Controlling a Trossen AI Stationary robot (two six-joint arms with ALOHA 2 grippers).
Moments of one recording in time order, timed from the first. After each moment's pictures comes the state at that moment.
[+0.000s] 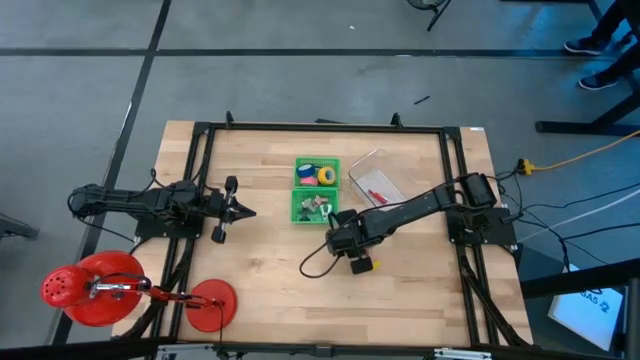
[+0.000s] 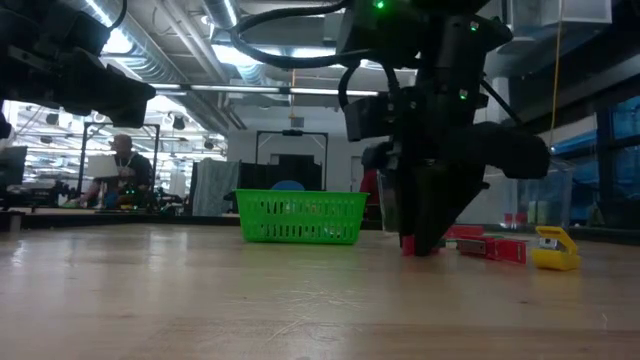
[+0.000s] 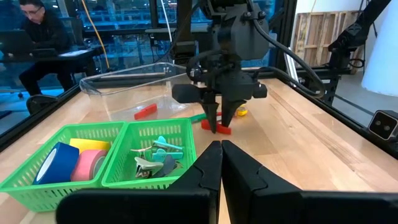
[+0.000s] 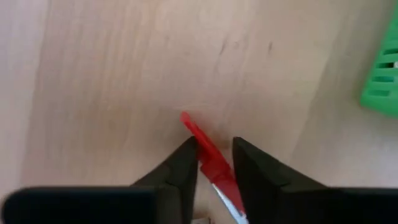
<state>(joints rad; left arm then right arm) -0.01 0.12 0.01 0.03 0.07 0.02 0.25 1.98 1.27 -0.67 0.10 -0.05</state>
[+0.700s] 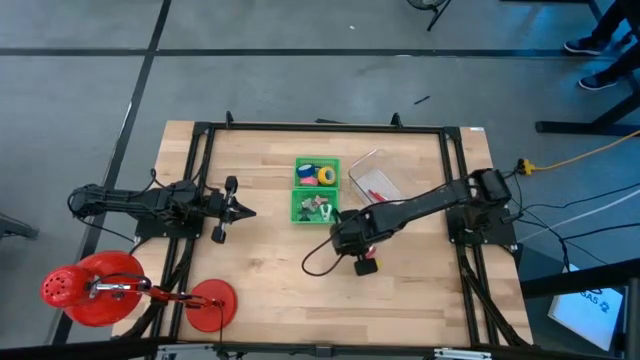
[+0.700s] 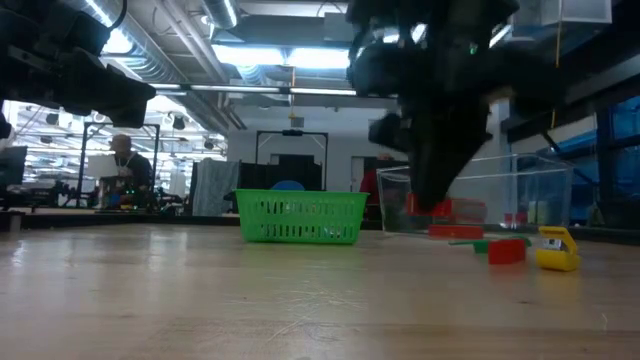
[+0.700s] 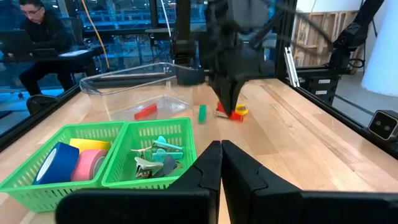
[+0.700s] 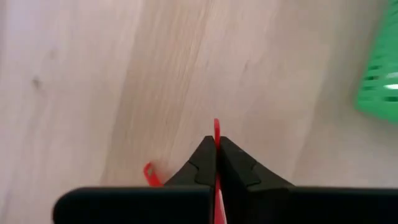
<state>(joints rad) -0.01 0.12 0.01 0.03 0.07 0.02 0.25 1.87 1.27 -0.70 -0.03 -0.02</state>
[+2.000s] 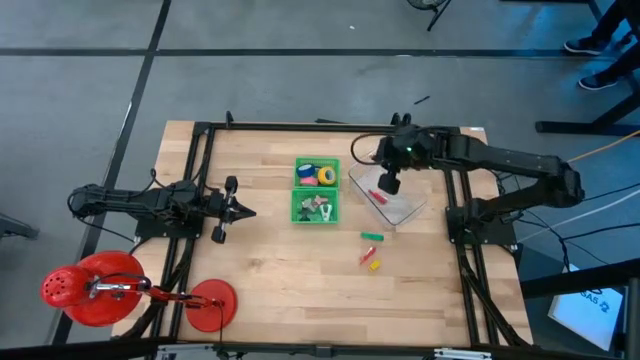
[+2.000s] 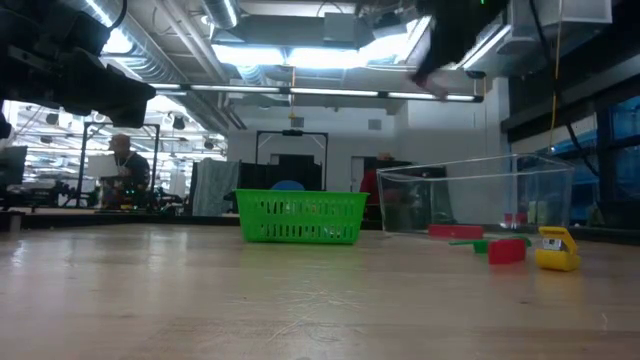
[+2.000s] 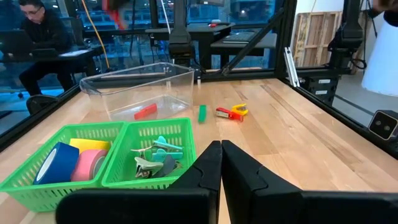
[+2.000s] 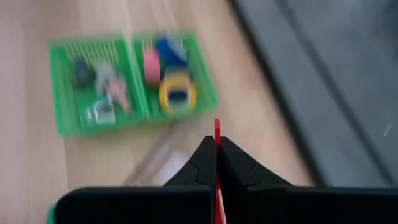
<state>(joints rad) -0.01 0.12 0.01 0.03 0.07 0.02 -0.21 1.22 1.16 -0.71 0.20 -0.09</state>
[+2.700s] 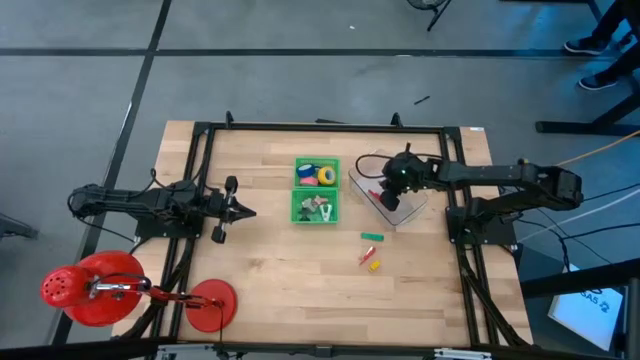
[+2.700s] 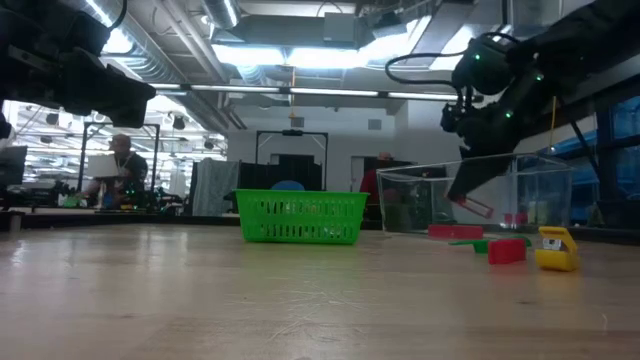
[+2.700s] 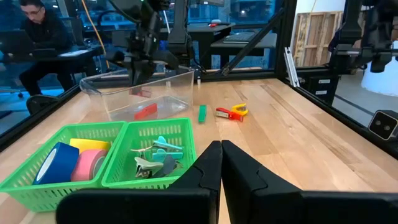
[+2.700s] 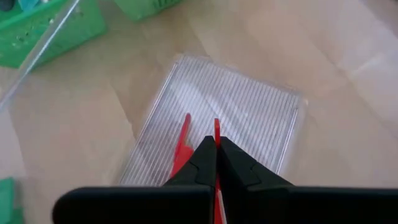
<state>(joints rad) -0.01 0.12 0.01 0.03 0.07 0.02 -0.35 1.22 0.54 -0.25 0.05 0.15</state>
